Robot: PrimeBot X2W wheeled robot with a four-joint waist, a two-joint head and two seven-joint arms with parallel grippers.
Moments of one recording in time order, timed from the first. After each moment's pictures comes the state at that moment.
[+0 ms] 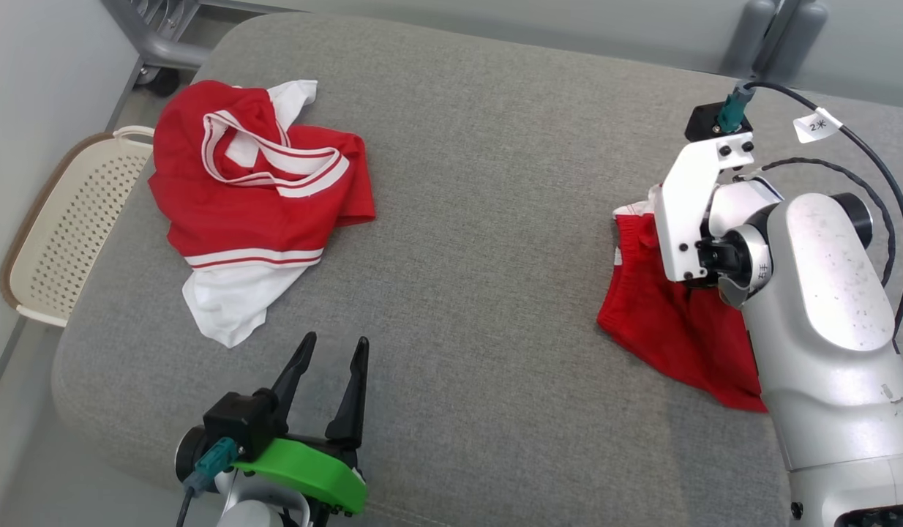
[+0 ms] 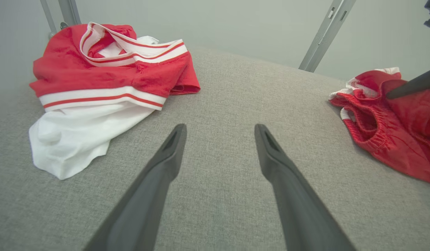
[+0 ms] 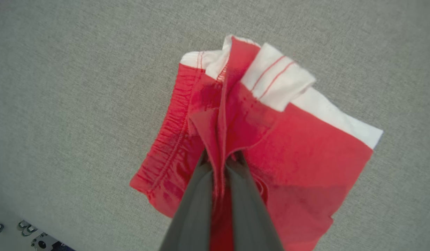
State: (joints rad) left arm -0.13 0.09 -0.32 0.31 -0.38 -0.12 -0.26; right arm -0.73 -0.06 0.02 0.41 0.06 0.13 1.16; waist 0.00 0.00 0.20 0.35
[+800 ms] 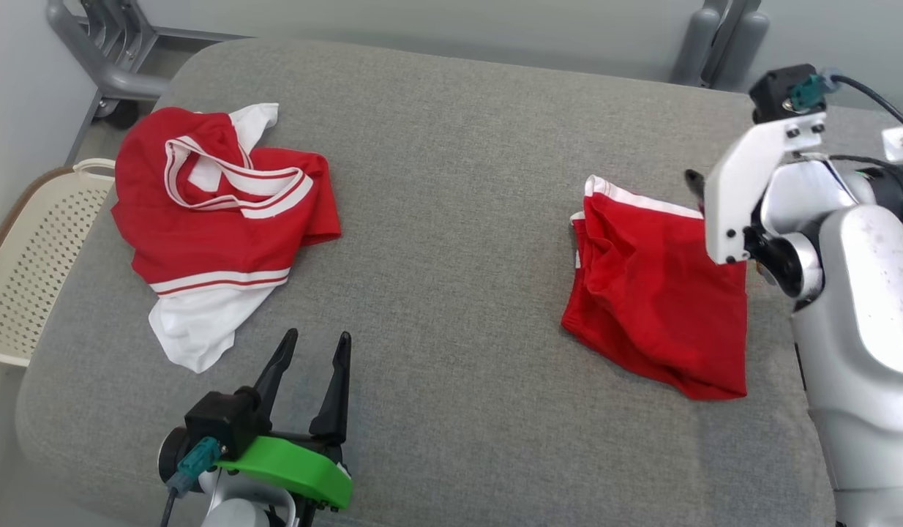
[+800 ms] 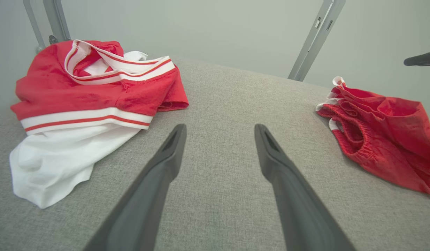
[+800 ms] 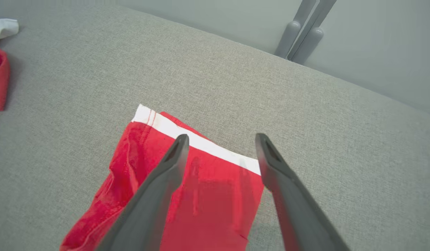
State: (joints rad) left arm -0.13 0.09 -0.27 0.31 -0.37 -0.12 -0.26; right arm -0.68 -0.15 0.03 0.30 0.11 0.13 0.82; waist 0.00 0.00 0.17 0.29
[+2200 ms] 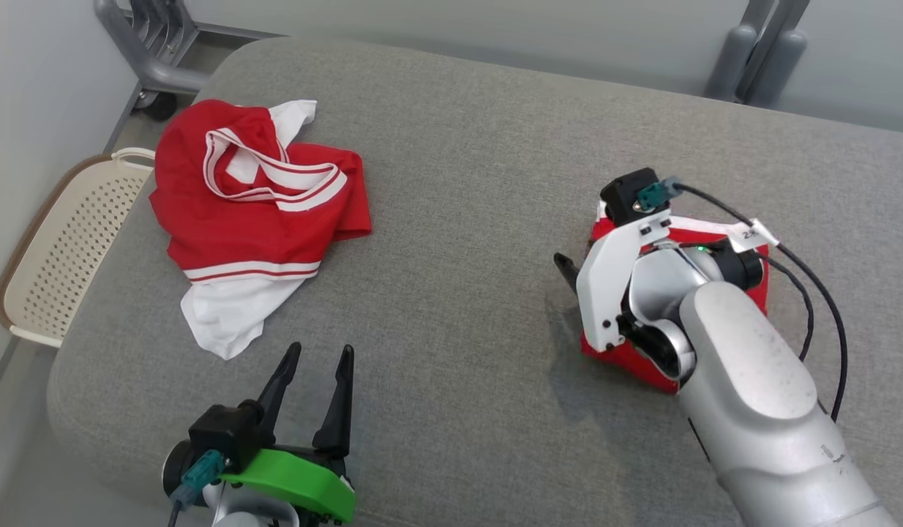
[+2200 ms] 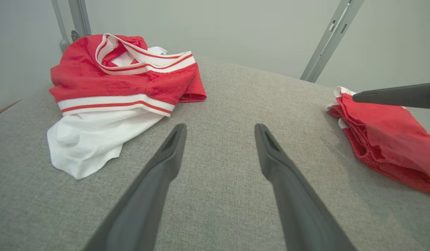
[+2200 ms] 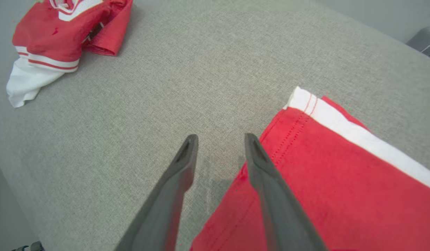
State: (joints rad) left arm -0.11 0.08 -0.27 0.31 -0.36 -0.13 -0.26; right arm -0.58 -0.05 0.28 0.46 0.21 0.13 0.56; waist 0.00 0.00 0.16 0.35
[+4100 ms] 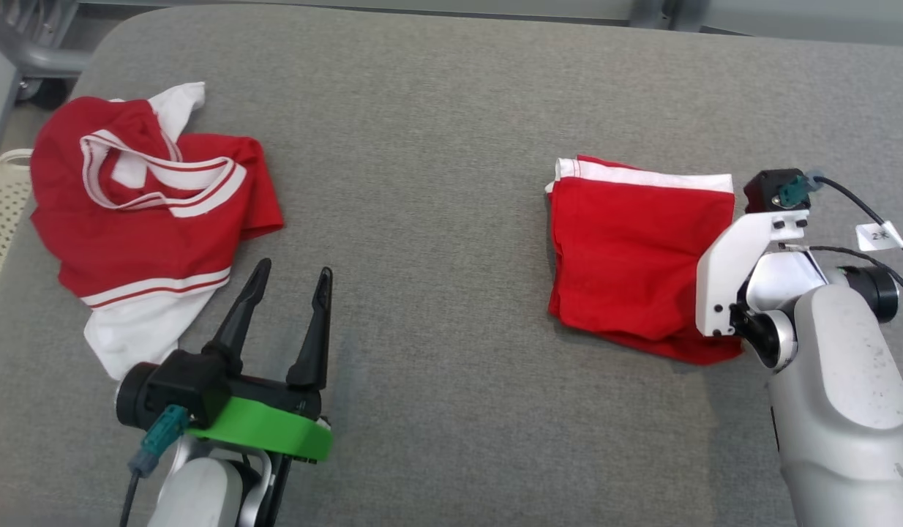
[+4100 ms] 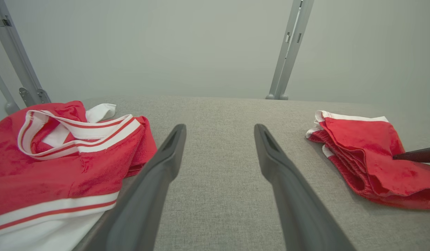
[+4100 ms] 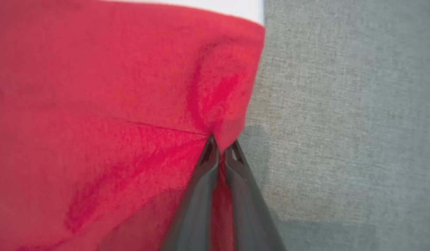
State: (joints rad) left arm -0.17 0.14 -0.27 0.11 -0.31 -0.09 -0.24; right arm -0.53 -0.05 -0.14 0.40 0.01 0.13 0.73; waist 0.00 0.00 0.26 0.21
